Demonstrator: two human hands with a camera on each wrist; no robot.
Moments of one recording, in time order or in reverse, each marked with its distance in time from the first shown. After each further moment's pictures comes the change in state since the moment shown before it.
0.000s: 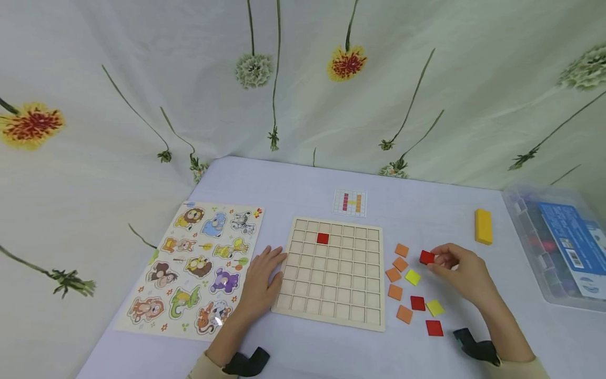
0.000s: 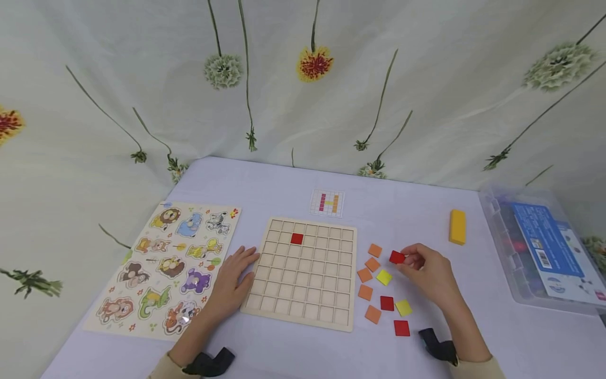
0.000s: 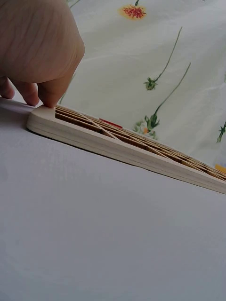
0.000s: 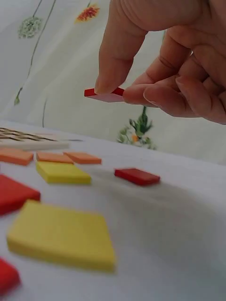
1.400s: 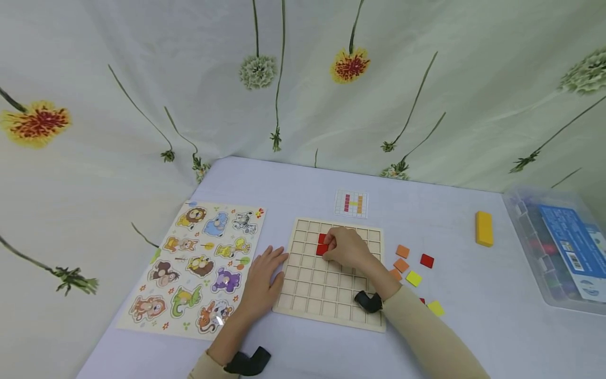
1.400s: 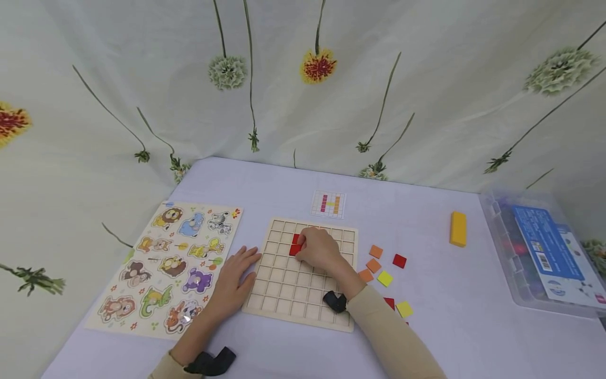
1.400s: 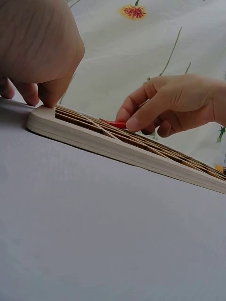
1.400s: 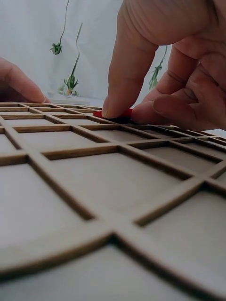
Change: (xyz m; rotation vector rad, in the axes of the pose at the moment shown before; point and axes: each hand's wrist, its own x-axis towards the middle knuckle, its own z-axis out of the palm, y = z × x) left_hand -0.001 0.000 -0.001 0.003 0.008 0.024; right_hand 0.072 -0.140 0.125 0.063 -0.357 -0.137
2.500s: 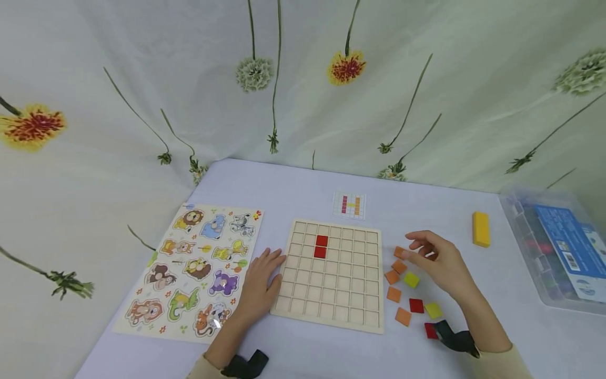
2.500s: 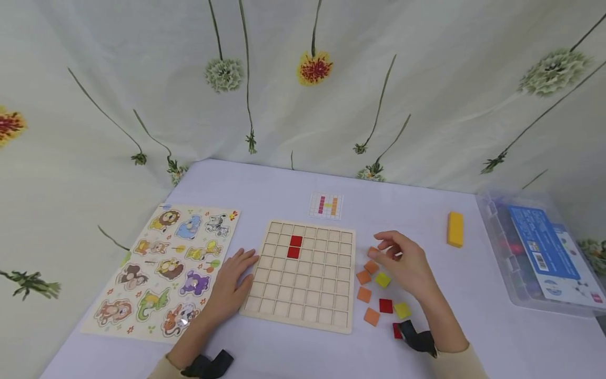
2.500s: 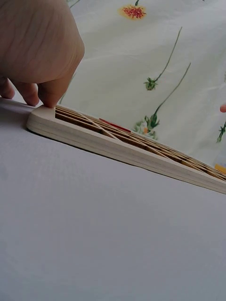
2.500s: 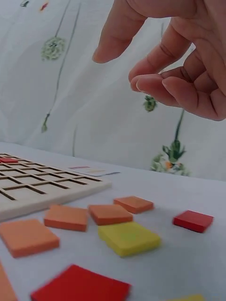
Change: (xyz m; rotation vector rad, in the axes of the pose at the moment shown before) left_hand -0.001 -0.001 0.002 0.000 0.011 -0.003; right_hand -0.113 0.076 -0.092 0.099 0.361 0.007
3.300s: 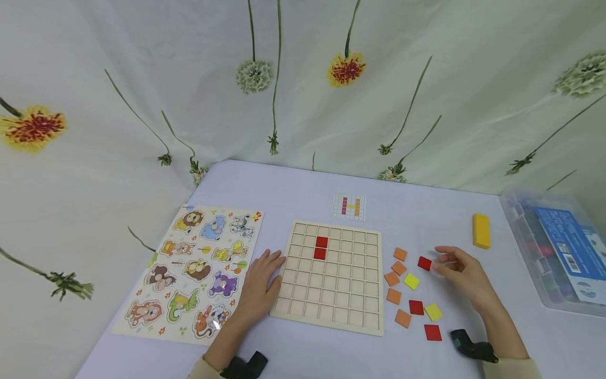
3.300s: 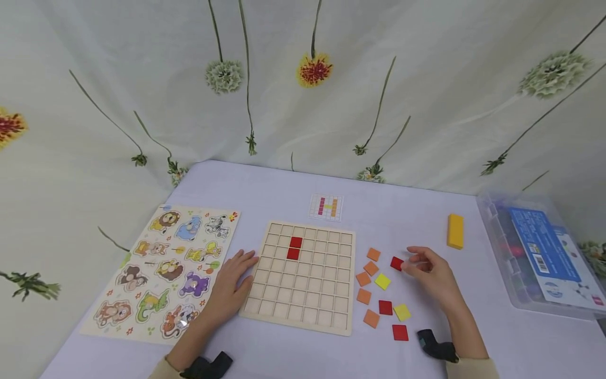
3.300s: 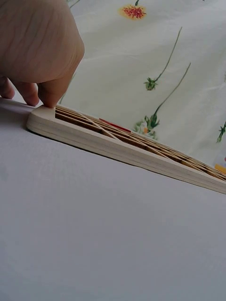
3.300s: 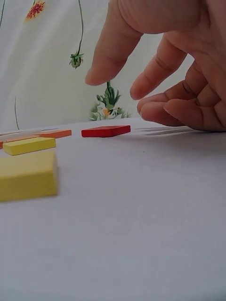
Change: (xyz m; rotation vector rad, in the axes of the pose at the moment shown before) left_hand -0.001 0.001 0.000 0.004 0.013 0.015; right_hand -0.008 0.083 -0.011 0.032 -0.032 0.264
